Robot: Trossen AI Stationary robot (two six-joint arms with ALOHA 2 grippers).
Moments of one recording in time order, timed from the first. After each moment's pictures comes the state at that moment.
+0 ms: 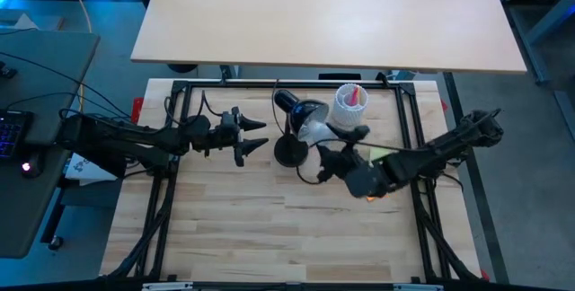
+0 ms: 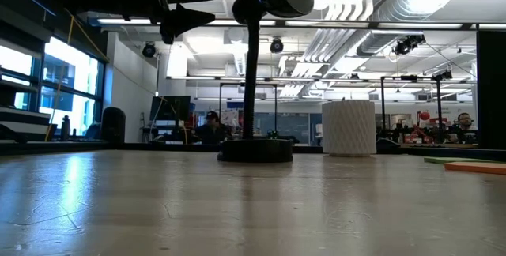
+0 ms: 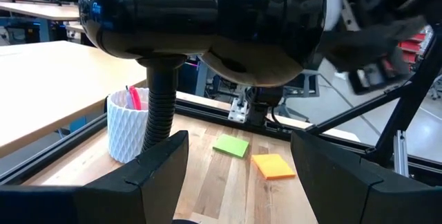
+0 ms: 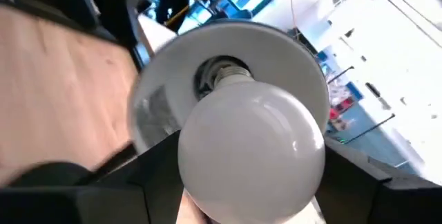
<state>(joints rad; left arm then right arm) 0.08 1.09 0.46 0.65 -0.09 -0.17 0.42 1.46 1.18 -0.14 1.29 -0.42</state>
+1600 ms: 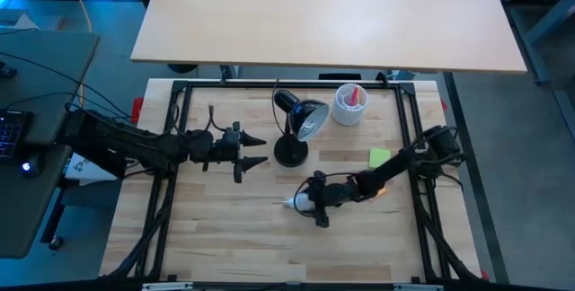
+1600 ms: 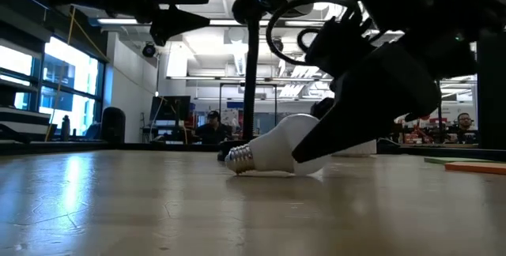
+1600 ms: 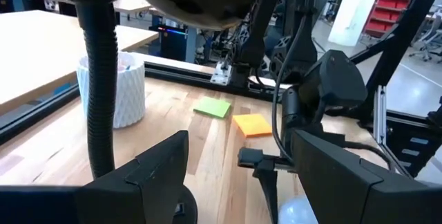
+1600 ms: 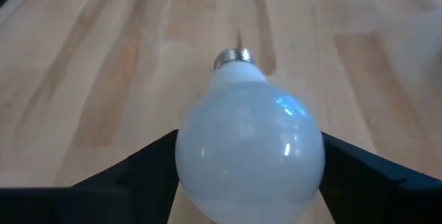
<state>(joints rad) -0.09 1.09 0.46 0.53 -0.21 -0.17 0.34 1.89 0.71 0.55 0.20 0.26</state>
